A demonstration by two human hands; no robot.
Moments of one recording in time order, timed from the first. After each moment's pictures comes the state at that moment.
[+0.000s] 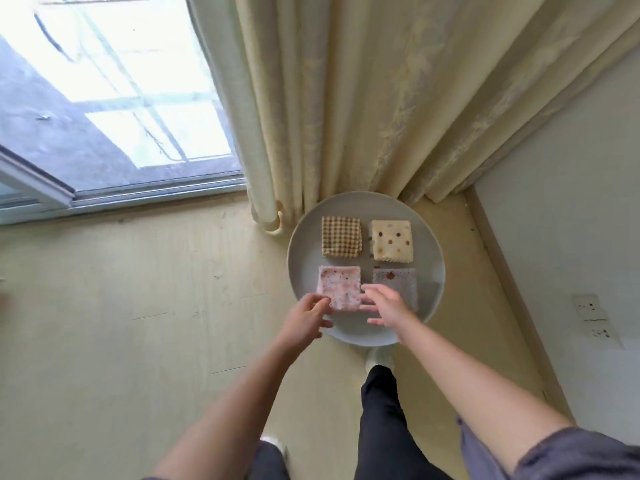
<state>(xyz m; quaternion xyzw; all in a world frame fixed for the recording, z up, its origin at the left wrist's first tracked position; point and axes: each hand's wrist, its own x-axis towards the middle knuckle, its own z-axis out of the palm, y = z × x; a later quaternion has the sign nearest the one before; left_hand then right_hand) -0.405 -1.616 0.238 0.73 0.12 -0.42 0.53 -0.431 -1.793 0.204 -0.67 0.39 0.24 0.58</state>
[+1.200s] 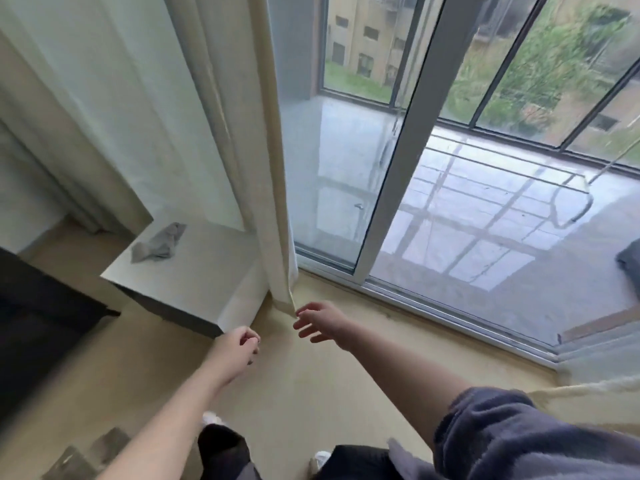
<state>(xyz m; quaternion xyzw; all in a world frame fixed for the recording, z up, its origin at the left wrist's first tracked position) -0.229 -0.527 0.307 0.81 0.33 -0.16 0.47 -0.104 -0.694 0.293 -0.75 -0.03 0.45 0.48</state>
